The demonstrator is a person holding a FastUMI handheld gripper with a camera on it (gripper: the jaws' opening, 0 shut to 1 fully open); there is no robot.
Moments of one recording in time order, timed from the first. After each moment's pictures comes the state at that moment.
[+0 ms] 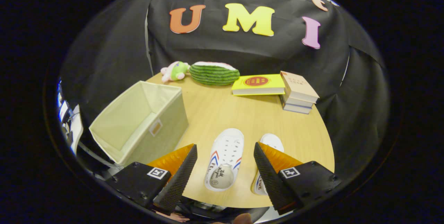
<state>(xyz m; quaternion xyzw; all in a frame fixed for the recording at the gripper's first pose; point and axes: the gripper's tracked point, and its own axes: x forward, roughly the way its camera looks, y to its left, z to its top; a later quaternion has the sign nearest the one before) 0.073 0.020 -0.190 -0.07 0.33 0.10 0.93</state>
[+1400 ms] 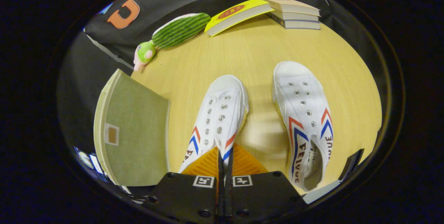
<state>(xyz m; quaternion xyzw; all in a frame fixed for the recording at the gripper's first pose) 0.088 0.024 -0.275 0.19 0.52 0.09 0.83</state>
